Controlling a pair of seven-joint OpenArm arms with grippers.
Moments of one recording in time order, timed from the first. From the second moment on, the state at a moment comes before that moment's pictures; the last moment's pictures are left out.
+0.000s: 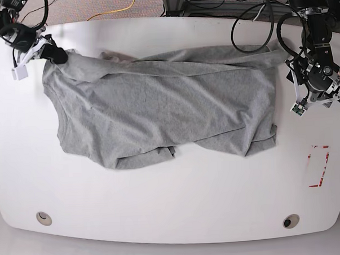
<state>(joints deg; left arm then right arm) 4.2 -20.8 -14.2 109.8 -2.5 -41.9 82.9 -28.4 18.3 46.7 98.1 77.2 31.6 -82.7</state>
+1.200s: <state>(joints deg) 4.2 -20.8 -14.1 109.8 -2.5 -41.9 83.1 -47.1 21.0 56.1 99.6 73.9 24.6 -82.3</state>
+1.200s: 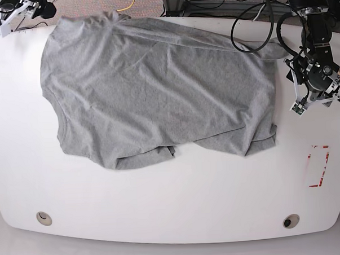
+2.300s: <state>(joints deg) -6.9 -5.4 -14.6 109.5 -1.5 -41.9 78.3 6.8 21.6 30.8 90.2 45.6 29.3 -76.1</state>
